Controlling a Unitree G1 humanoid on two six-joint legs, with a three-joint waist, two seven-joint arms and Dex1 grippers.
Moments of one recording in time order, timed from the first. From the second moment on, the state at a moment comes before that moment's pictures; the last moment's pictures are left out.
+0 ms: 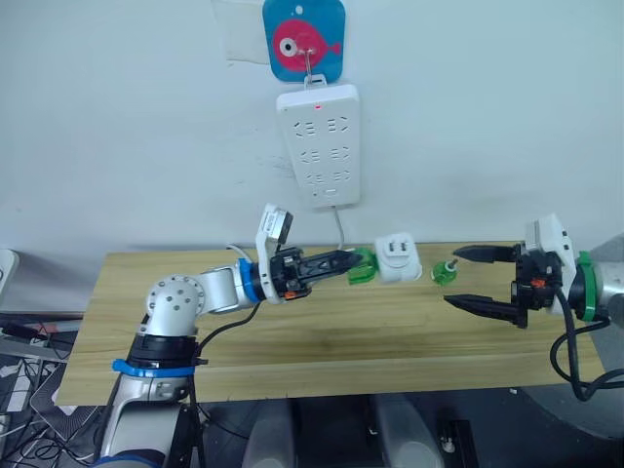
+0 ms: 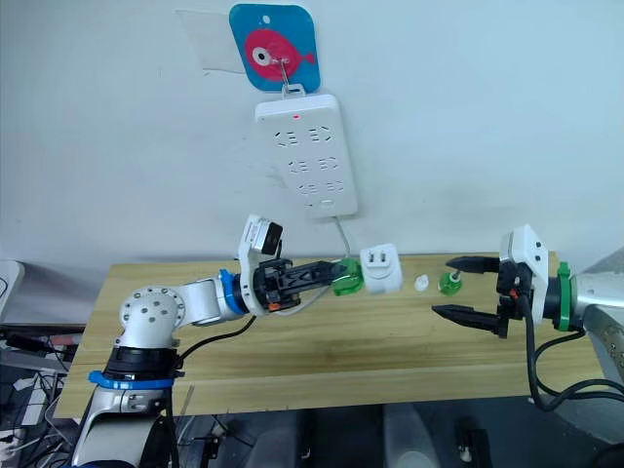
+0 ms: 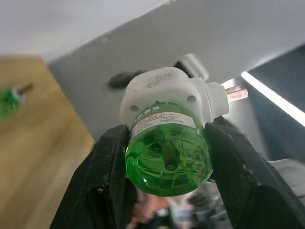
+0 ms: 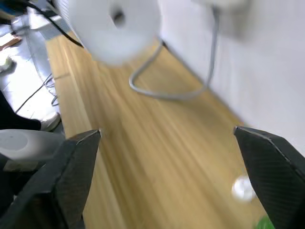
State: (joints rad) left arm -0.53 0.42 0.09 0.07 -1.41 1.29 -0.66; right arm -0.17 -1.02 -0.15 -0.30 0.73 0.47 1.10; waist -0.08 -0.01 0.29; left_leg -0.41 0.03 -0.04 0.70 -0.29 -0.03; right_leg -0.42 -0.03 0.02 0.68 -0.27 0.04
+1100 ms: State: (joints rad) left arm -0.55 0.44 0.11 0.07 -1.59 1.45 -0.59; right arm -0.36 -0.82 0.02 -0.50 0.73 0.54 1.11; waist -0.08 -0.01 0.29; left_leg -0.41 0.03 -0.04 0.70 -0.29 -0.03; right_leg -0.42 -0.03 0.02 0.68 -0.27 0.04
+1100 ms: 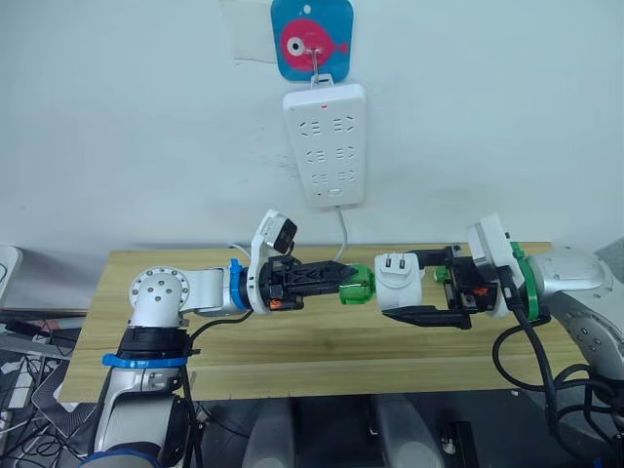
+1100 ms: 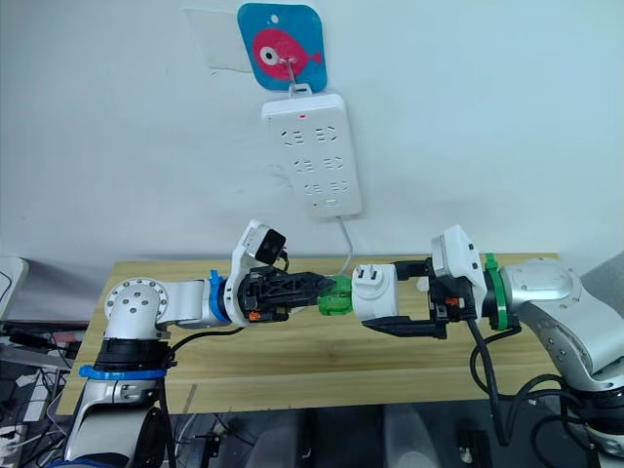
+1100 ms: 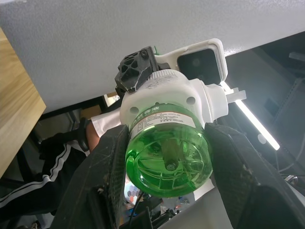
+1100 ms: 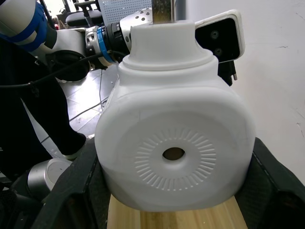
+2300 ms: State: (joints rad) left arm -0.53 0.41 -0.47 -0.07 0.21 0.00 -0.77; right arm -0.47 -0.46 -0.28 -0.35 1.09 1.61 0.25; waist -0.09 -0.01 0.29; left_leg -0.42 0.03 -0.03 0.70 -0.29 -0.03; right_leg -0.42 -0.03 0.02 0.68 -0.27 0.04
